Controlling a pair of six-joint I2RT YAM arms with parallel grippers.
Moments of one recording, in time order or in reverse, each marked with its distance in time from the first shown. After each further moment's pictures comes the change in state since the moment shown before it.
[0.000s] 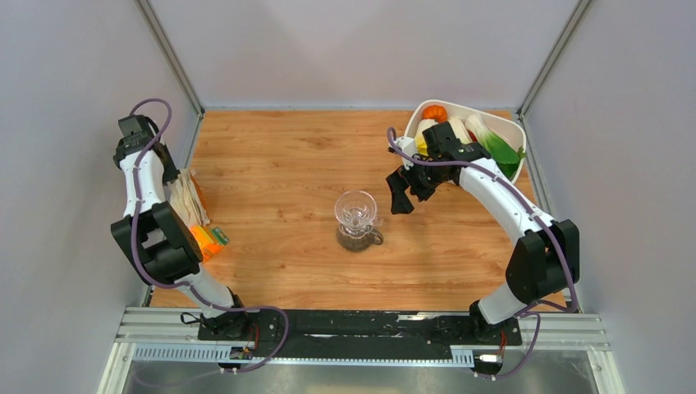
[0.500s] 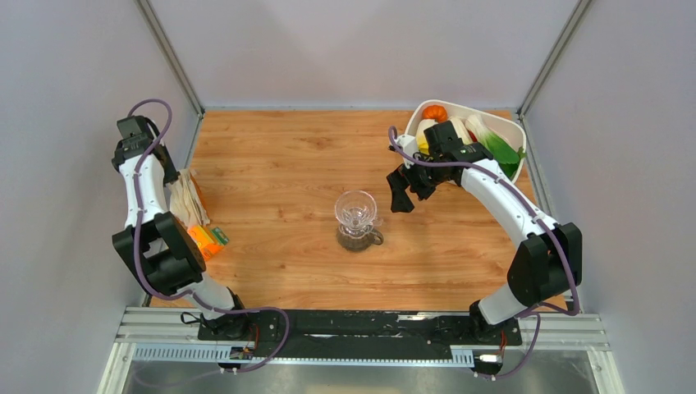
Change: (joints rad) left arm -0.006 -0.077 -0.026 -0.026 -0.006 0.000; right arm 0.000 -0.018 0.000 0.018 0.000 0.000
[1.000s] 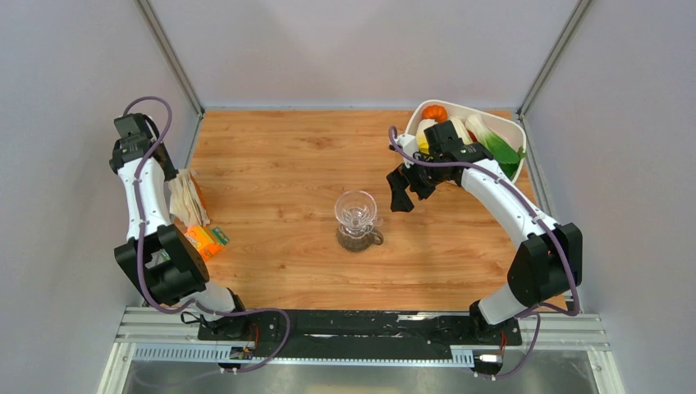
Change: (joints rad) left arm -0.013 -0.075 0.000 -0.021 -0.021 -0.003; right arm 0.000 -0.002 0.000 0.005 0.000 0.000
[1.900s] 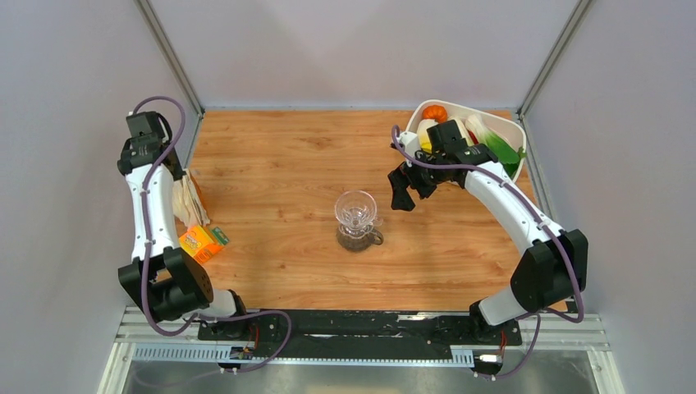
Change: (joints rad) left arm -0.107 -0.134 -0.025 -0.080 -0.105 -0.011; right arm 0.000 -0.036 -0.005 0.016 0.002 0.000
